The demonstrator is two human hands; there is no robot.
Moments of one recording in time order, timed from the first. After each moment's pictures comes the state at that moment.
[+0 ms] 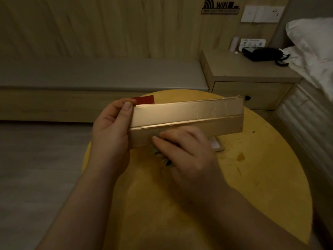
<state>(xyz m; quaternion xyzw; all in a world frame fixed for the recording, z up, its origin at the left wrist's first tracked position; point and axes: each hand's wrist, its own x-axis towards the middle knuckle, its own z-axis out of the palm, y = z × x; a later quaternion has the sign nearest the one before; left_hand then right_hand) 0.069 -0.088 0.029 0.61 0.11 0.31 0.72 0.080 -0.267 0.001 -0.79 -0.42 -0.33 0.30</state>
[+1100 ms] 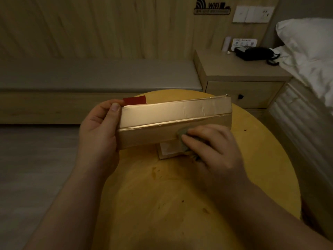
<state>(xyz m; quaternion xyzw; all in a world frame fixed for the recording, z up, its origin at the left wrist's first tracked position) 0.067 -0.080 0.028 0.61 0.11 0.30 0.73 0.110 -0.328 -0.015 -0.80 -0.38 -0.38 0.26</state>
